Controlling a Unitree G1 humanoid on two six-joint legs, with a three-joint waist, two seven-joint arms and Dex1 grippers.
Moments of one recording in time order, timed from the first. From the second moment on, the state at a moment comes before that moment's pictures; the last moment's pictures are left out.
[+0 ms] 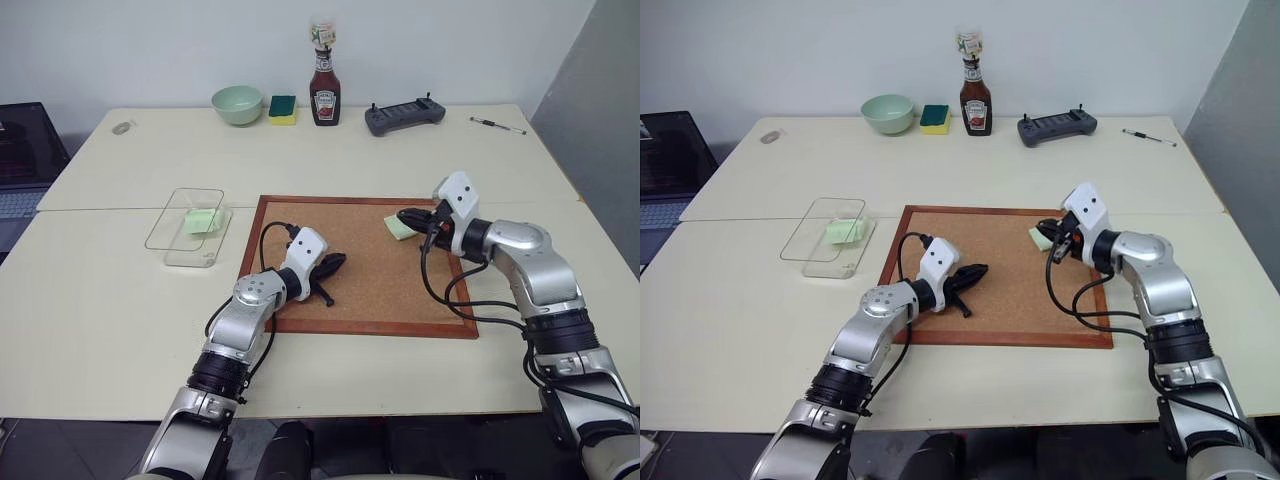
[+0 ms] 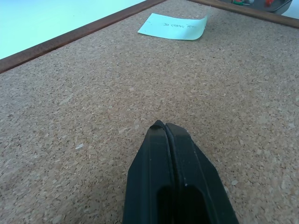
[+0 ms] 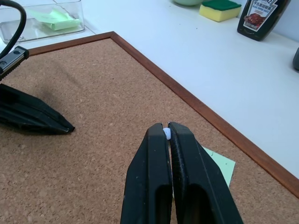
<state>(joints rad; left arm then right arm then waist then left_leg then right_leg) -0.46 0.26 -0.18 0.24 -0.08 0.26 -0.66 -0.62 -0.49 0.07 0.13 0.18 0.41 0.81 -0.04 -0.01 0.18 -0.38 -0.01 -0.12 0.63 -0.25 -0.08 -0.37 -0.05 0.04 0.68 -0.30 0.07</state>
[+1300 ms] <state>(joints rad) -0.46 0.32 -0.17 0.01 -0.11 0.40 -0.69 -0.61 -0.70 0.06 0.40 -0.02 0.36 0.71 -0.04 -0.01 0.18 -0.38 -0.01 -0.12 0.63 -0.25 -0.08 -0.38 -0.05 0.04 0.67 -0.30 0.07</state>
